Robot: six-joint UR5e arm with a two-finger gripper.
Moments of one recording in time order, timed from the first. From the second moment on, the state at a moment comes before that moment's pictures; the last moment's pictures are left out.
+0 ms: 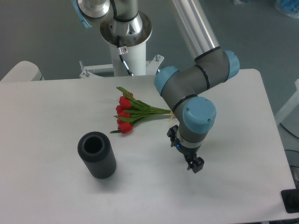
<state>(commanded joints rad) 2.50 -2.12 -1.47 -1.13 1.54 1.52</state>
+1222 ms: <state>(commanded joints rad) 2.52 -1.91 -1.73 -1.08 1.44 1.69</state>
